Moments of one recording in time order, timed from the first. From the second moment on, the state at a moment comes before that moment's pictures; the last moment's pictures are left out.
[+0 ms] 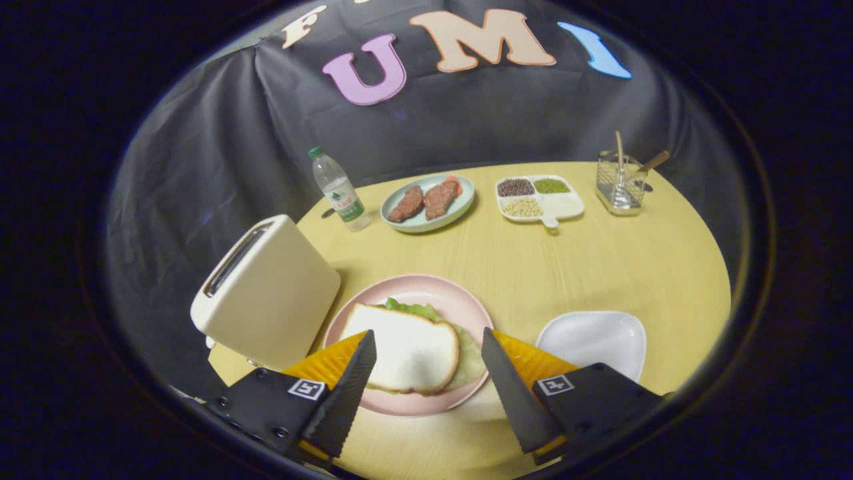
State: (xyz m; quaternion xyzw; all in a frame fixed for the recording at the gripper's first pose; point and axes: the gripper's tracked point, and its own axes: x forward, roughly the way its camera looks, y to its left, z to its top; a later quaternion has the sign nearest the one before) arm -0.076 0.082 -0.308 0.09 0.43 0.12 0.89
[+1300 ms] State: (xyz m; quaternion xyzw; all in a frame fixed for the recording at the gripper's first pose) arm -0.027 -0.012 -0.024 -0.01 0.05 -0.04 1.00
